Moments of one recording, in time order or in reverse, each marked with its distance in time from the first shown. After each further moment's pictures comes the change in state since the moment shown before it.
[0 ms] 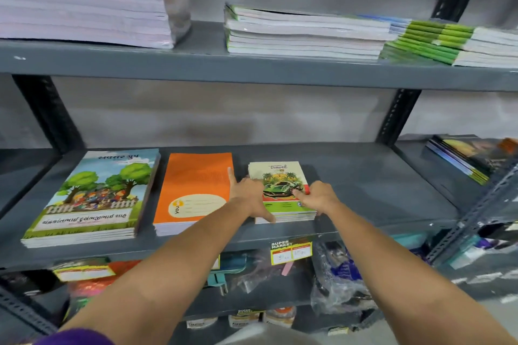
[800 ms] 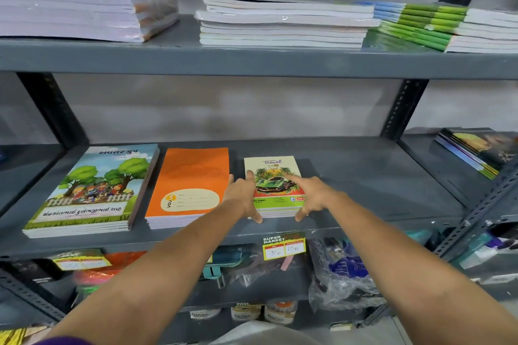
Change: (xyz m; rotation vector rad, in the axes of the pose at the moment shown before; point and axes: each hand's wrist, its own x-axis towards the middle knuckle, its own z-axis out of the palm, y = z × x) left_hand -0.007 0.009 0.009 -0.210 -0.015 -0.073; right_hand 0.004 0.012 -0.012 -0.126 -0.271 -0.315
